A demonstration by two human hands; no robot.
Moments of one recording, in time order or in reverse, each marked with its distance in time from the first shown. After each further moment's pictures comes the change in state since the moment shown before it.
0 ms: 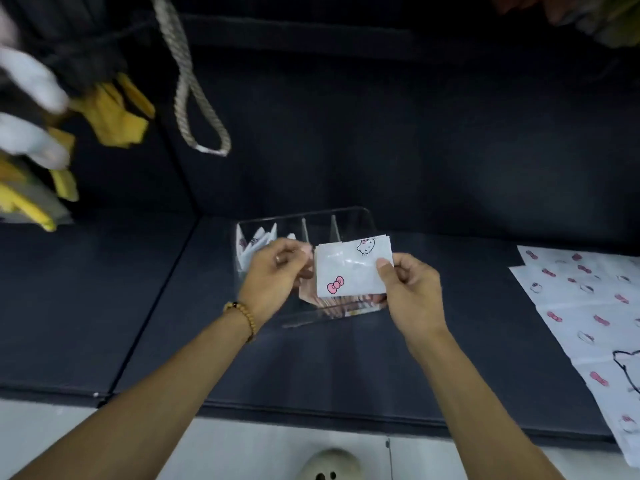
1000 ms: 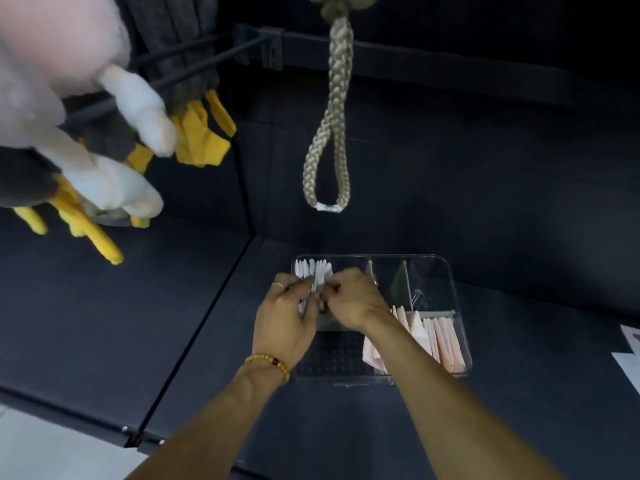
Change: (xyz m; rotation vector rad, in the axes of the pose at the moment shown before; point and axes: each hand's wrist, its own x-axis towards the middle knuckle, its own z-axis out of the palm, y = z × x) left_hand 0.040 -0.059 -0.063 0.678 0.342 0.245; right_hand 0.087 -0.003 0.166 -0.758 -0.557 -0.036
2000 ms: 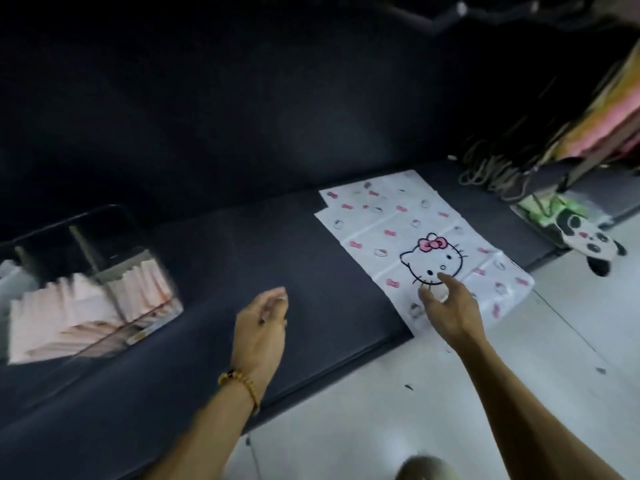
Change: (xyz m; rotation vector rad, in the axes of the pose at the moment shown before) left_hand -0.185 0.219 0.197 -0.734 -0.652 -0.373; right_hand -0.345 0.402 -0.139 0.202 0.829 0.837
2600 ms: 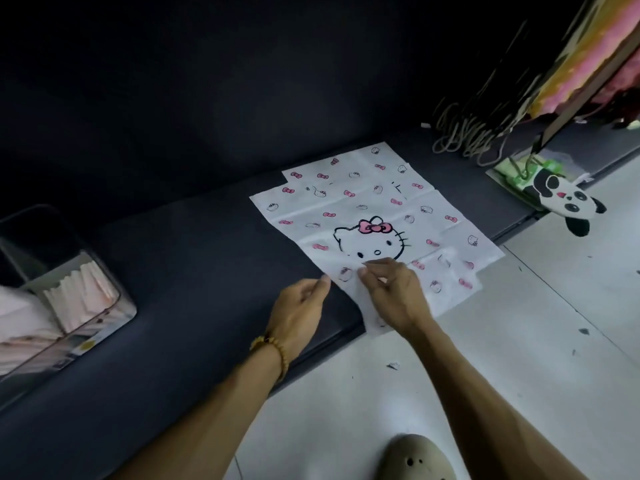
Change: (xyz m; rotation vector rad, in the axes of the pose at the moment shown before) left_hand 0.002 -0.011 0.085 0.361 -0.342 -0.087; right_hand -0.008 -0.004 0.026 -0.033 -0.035 -0.422
